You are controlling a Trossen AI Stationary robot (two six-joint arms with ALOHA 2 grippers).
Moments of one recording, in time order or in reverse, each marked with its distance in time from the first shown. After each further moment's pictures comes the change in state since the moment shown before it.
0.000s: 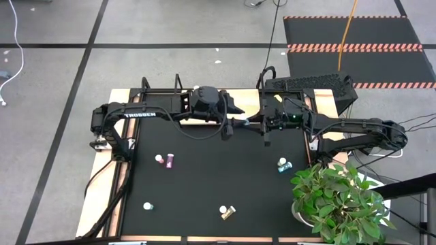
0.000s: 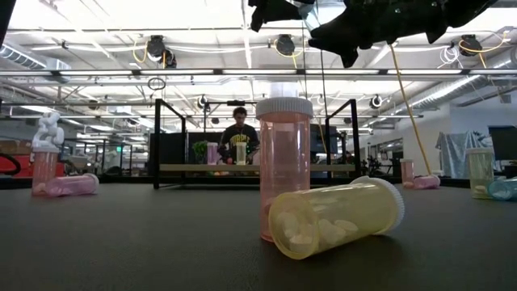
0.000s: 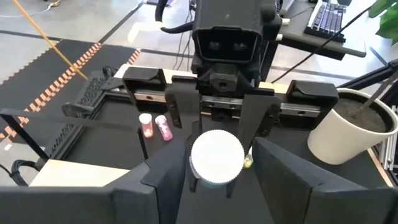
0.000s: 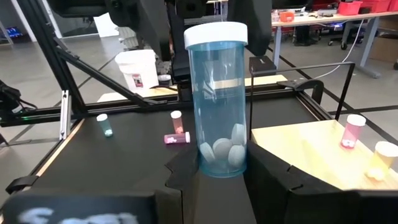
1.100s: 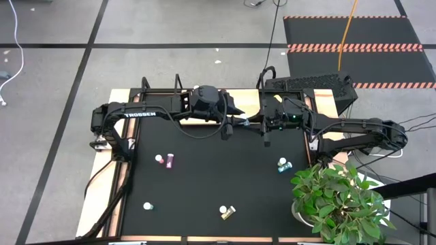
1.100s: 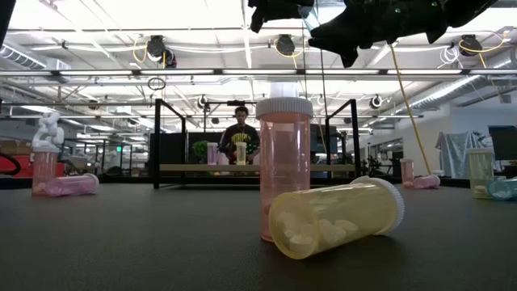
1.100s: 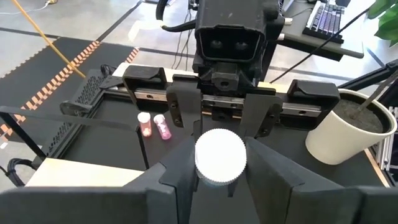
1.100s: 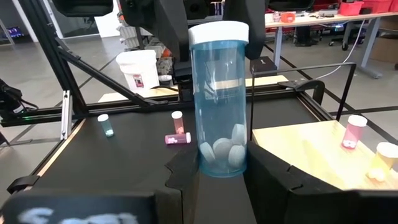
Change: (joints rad) left arm 0.006 0.000 0.000 -0.002 0.013 -0.010; right arm 0.000 0.000 0.000 0.001 -0.002 0.000
